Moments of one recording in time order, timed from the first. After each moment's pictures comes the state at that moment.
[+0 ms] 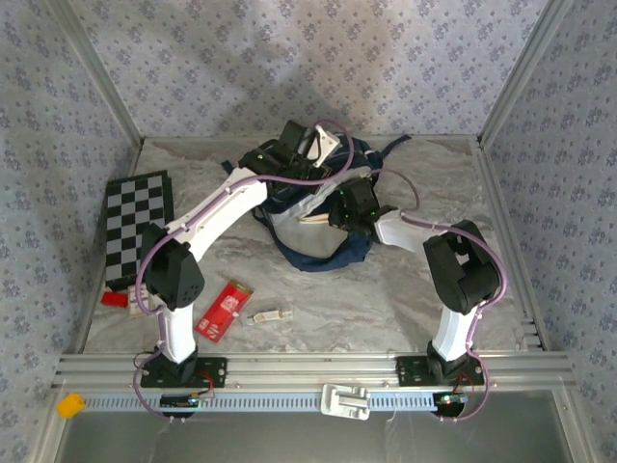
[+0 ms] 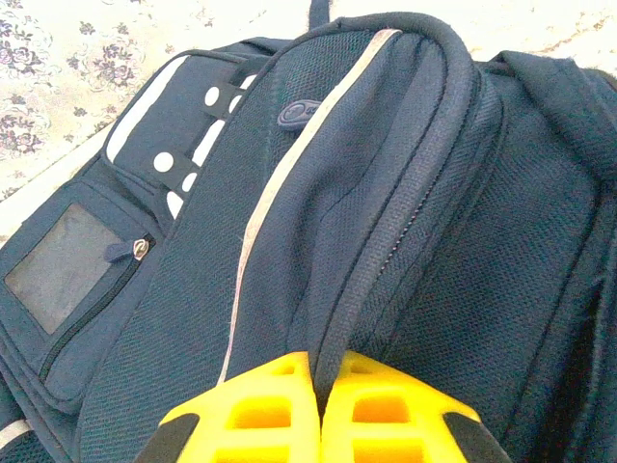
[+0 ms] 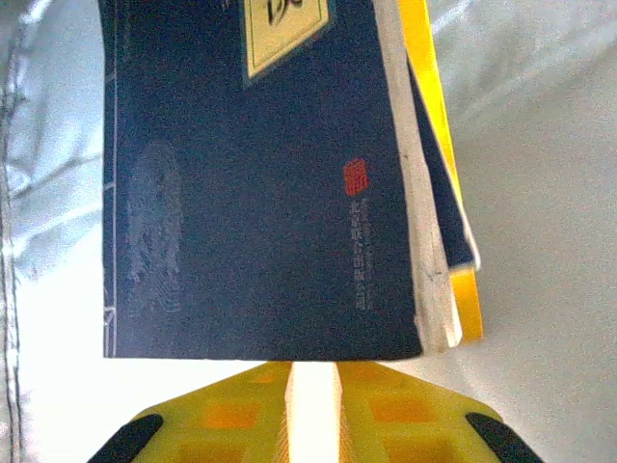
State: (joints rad) left arm -0.69 1.91 1.88 -0.69 -0.01 0.06; right arm 0.52 1.80 1.10 -0.09 0.01 0.71
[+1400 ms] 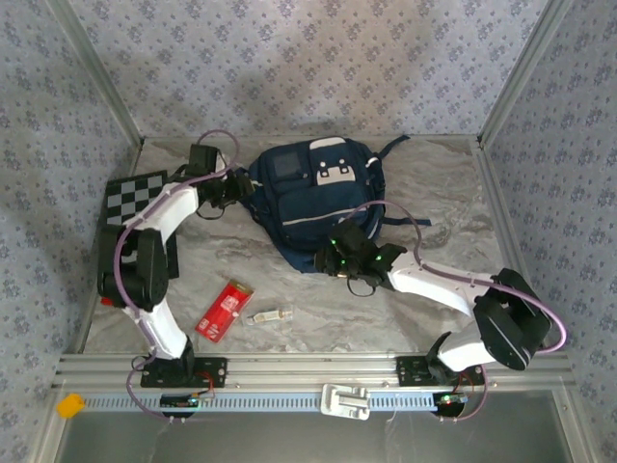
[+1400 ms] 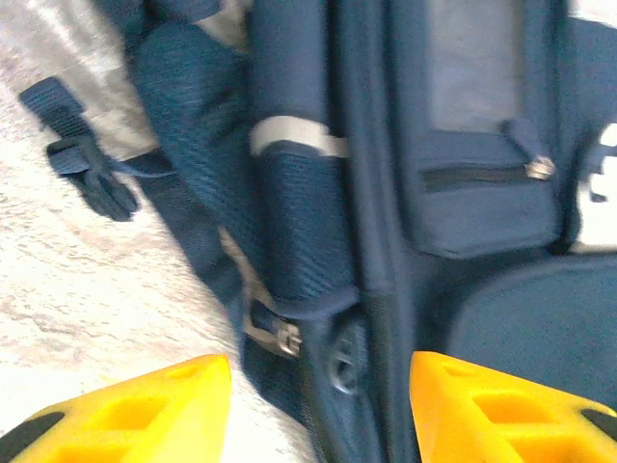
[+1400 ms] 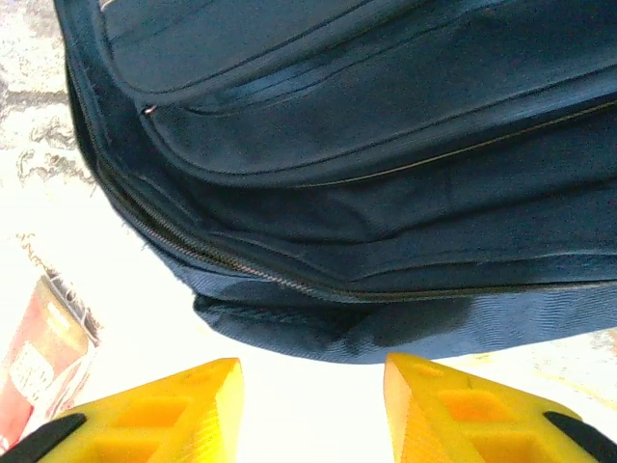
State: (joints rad) left arm -0.17 1.79 1.31 -0.44 0.30 -0.55; right arm 0.83 1.41 0.83 -0.29 0.02 0.82
